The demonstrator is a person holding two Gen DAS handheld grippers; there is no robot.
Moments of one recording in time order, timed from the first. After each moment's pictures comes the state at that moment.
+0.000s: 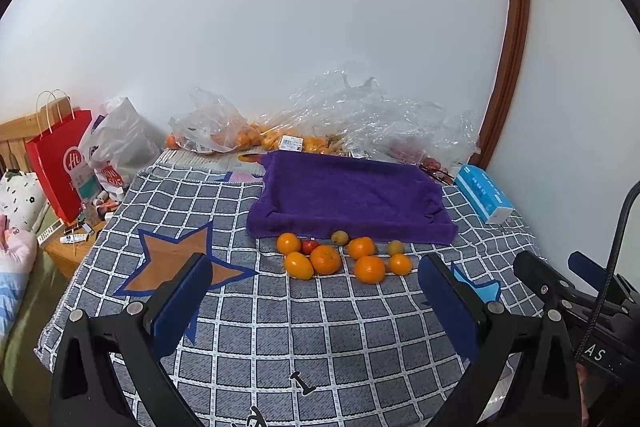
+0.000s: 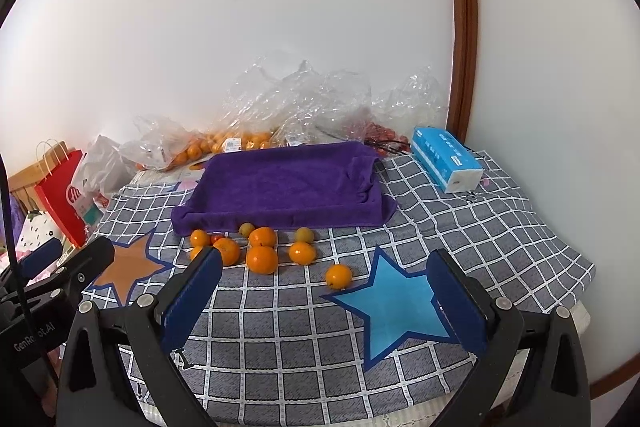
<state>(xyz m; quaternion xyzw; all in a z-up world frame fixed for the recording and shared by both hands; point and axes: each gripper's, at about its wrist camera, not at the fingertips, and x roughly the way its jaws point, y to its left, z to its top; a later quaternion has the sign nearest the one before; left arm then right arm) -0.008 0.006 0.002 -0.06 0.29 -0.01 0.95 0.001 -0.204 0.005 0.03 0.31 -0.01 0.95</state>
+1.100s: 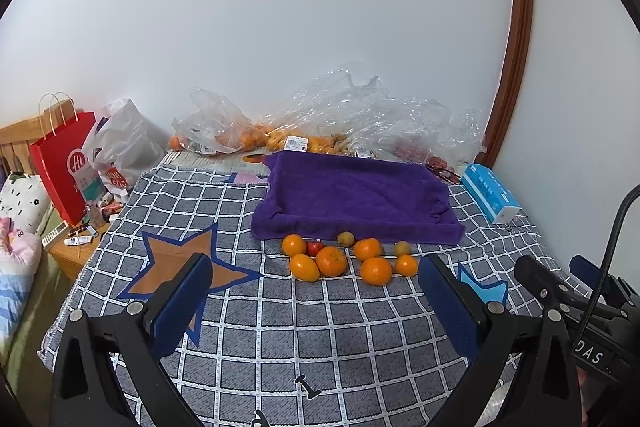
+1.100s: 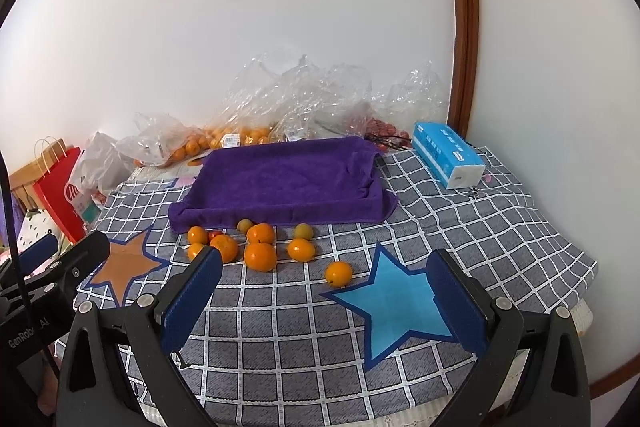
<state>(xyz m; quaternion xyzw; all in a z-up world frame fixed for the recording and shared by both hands) -0.003 0.006 -0.001 -0.06 0.29 0.00 0.95 0.007 -0.204 -0.003 0.03 0.31 -0.01 0.95</state>
